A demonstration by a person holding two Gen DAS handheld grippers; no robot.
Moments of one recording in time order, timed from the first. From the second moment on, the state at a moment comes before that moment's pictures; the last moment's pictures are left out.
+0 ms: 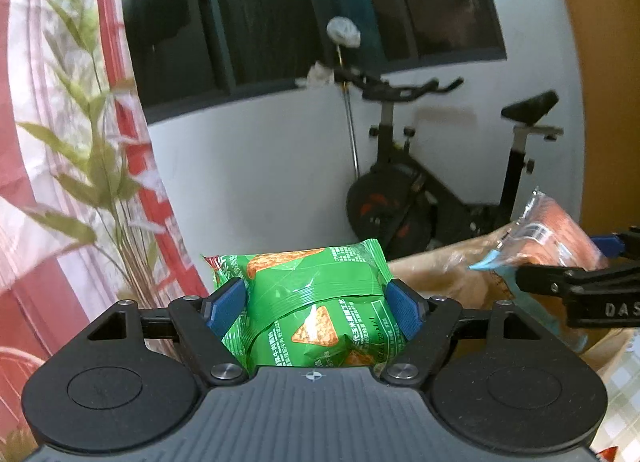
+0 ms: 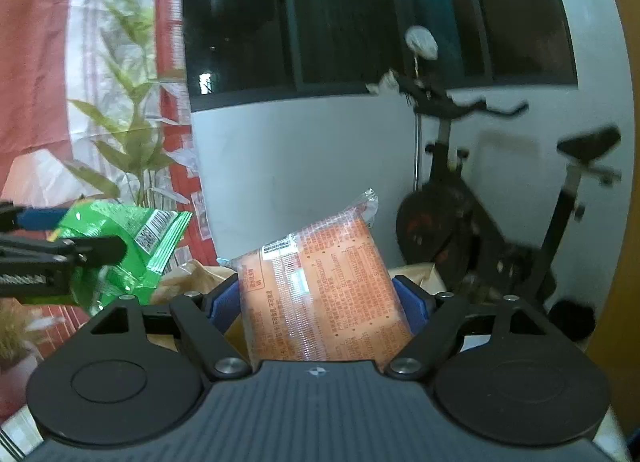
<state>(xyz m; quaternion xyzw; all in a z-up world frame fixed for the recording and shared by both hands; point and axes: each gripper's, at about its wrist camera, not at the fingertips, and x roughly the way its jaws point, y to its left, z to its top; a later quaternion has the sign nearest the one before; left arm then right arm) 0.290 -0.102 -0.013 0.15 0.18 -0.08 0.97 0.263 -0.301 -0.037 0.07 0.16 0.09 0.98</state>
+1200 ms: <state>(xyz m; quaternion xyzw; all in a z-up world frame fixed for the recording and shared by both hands) 0.148 0.043 -0.006 0.02 0.19 -0.09 0.98 0.156 -0.309 -0.039 0.11 0.17 0.15 0.97</state>
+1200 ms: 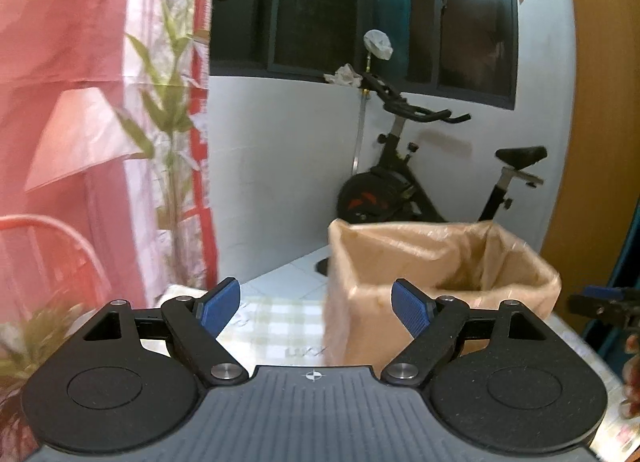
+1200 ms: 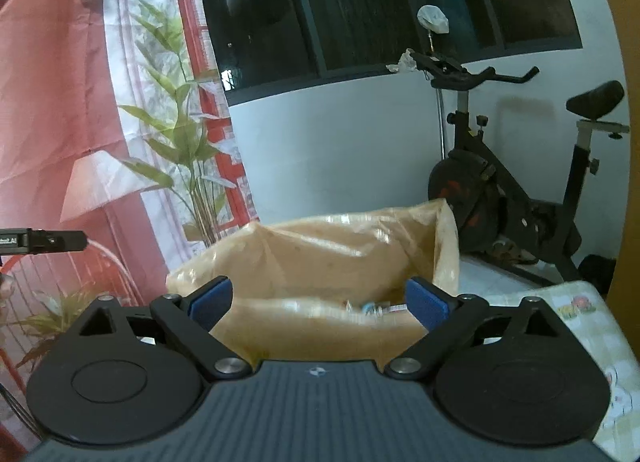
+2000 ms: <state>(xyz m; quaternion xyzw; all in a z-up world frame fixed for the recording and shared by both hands) 0.079 0.021 -0.137 -0.01 0.25 -0.04 0.97 0.048 -0.263 -0.190 0.01 0.30 0.16 0.94</state>
